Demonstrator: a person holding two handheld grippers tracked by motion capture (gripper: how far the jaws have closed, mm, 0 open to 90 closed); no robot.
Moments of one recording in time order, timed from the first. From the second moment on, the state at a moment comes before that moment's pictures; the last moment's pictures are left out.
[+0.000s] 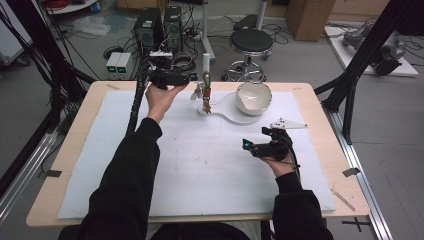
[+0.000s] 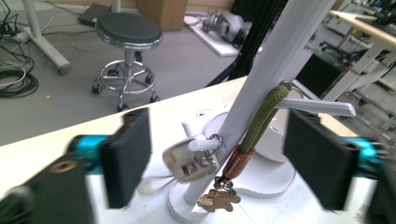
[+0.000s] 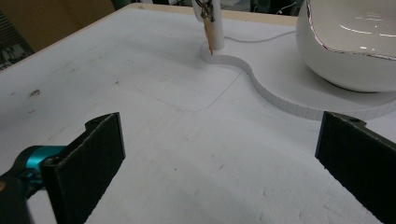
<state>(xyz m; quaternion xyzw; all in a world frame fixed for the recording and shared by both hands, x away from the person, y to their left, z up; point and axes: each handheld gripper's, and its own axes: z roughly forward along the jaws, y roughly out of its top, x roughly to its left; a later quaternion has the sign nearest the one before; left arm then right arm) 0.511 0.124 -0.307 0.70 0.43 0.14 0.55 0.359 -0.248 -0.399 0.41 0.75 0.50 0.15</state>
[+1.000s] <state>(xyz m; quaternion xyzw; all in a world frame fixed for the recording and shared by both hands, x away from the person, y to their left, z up) 0.445 0.160 -0.319 0.72 0.39 0.16 0.55 0.362 -0.251 -0.405 0.40 0.75 0.51 0.14</state>
